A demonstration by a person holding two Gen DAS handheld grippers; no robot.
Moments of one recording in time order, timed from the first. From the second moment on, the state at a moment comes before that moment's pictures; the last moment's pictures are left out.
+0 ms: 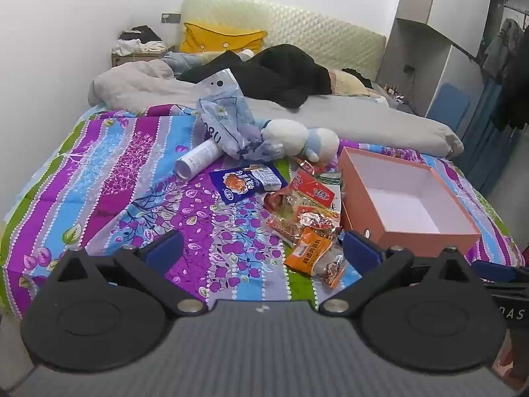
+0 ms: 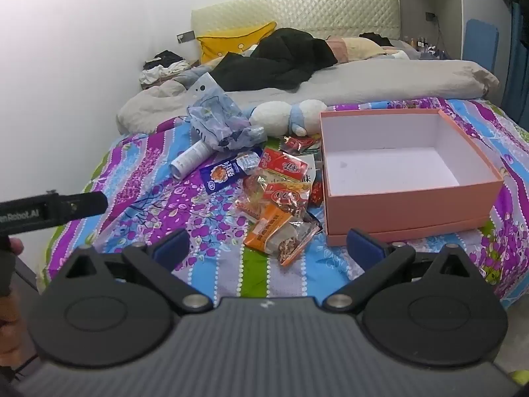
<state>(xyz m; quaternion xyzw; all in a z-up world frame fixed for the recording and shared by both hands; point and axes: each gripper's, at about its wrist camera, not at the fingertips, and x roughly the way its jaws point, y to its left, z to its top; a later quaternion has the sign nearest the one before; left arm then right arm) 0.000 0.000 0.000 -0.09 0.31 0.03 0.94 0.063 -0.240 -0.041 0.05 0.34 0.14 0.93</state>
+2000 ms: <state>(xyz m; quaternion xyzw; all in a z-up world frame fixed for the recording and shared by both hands) 0.013 -0.011 0.003 -0.09 0.33 -0.03 0.94 0.062 -0.243 -0.045 0.06 0.34 0.14 0.93</state>
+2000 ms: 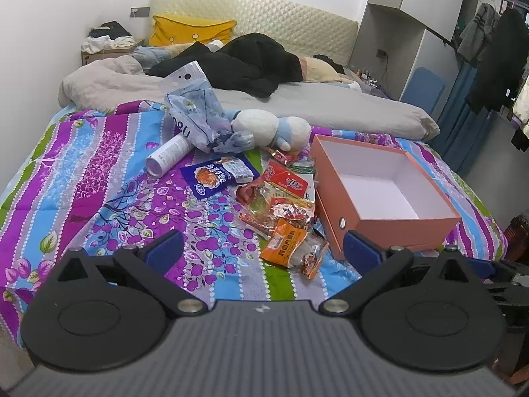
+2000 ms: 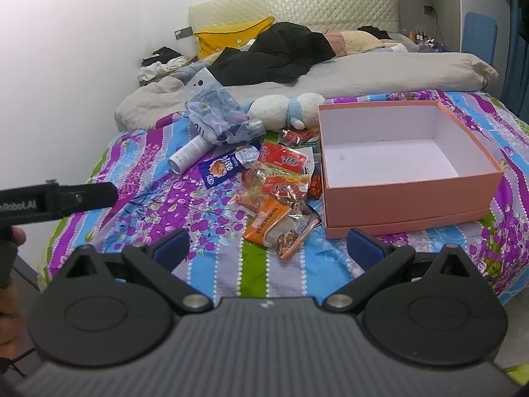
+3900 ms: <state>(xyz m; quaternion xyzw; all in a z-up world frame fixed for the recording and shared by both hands) 0.165 0.040 -0.141 -0.13 0.39 -0.11 0.91 0.153 -0.214 -0.157 0.02 0.38 0.16 0.91</state>
